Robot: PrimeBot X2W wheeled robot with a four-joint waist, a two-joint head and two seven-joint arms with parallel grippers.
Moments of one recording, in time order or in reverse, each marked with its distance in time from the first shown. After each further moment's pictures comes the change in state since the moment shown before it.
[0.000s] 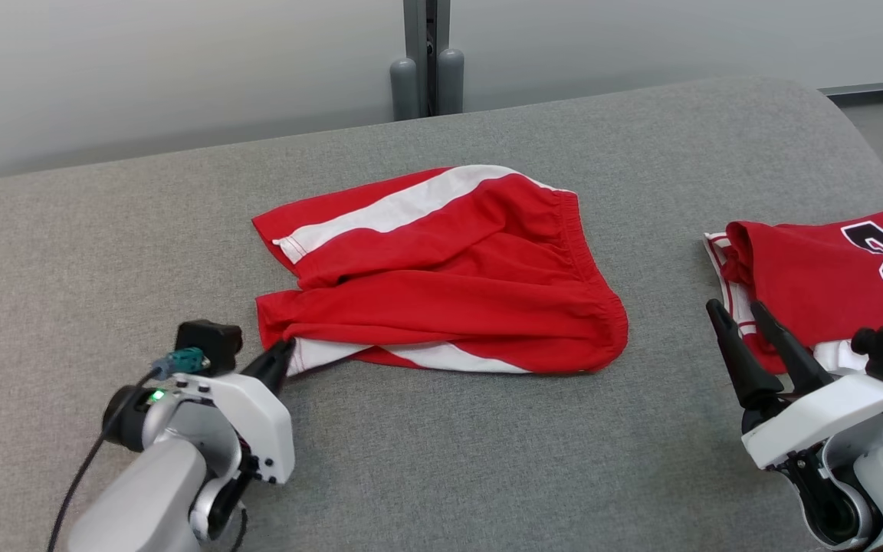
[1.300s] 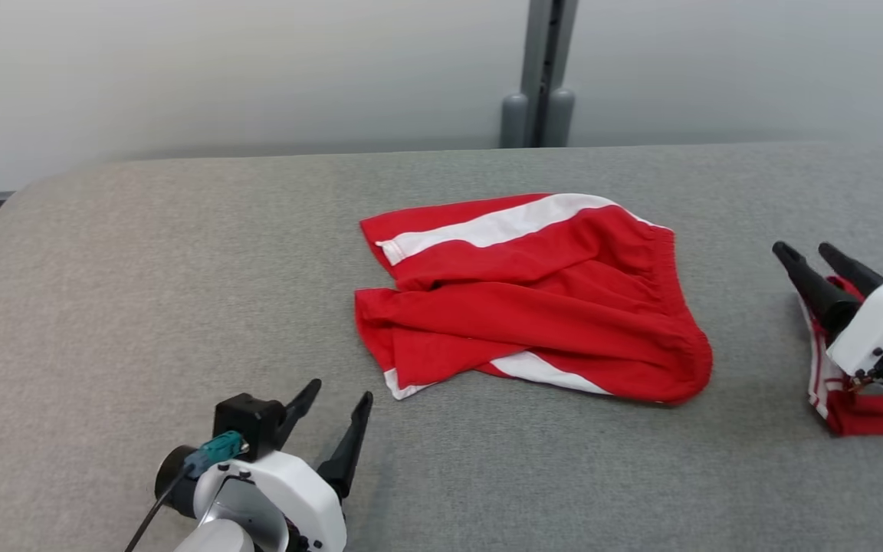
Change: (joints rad) left arm 0.200 0.003 0.021 -0.278 0.034 0.076 -0.100; right arm -0.448 -0.302 0.560 0.229 0.465 0.000 0.104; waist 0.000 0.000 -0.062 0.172
